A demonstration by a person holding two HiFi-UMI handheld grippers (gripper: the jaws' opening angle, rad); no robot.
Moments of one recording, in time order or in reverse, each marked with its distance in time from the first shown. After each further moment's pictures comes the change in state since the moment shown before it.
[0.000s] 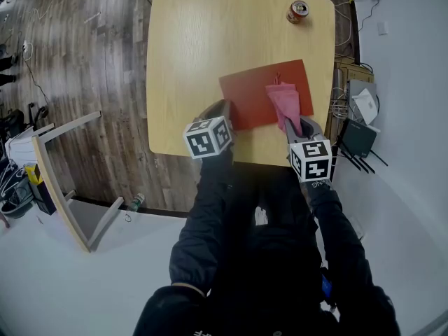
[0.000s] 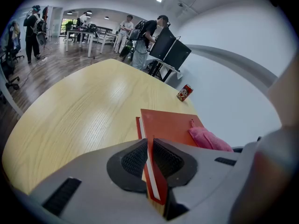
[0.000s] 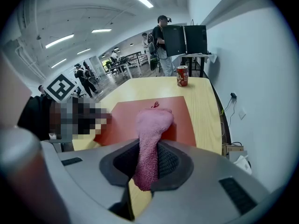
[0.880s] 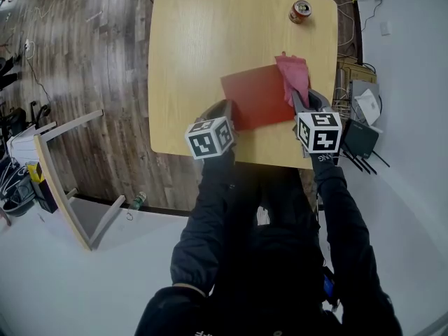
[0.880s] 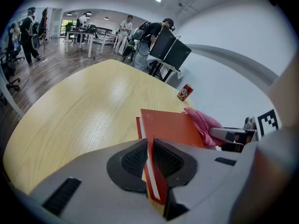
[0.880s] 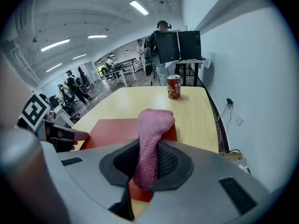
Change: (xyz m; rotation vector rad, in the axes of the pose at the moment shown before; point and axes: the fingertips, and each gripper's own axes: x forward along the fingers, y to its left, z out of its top) left arm 0.002 0.000 -0.002 0.007 0.000 0.012; right arm 0.034 -0.047 0.056 0.038 -0.076 -0.055
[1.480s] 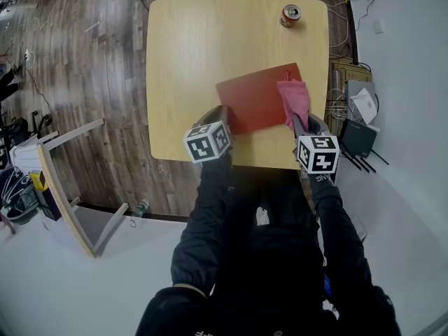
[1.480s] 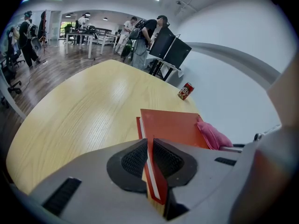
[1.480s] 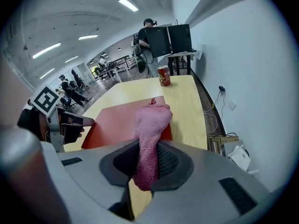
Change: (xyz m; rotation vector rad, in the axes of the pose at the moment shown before) left arm -0.001 -0.001 0.000 0.014 0.010 0.023; right arm -0.039 -0.004 -0.056 0.098 0.055 -0.019
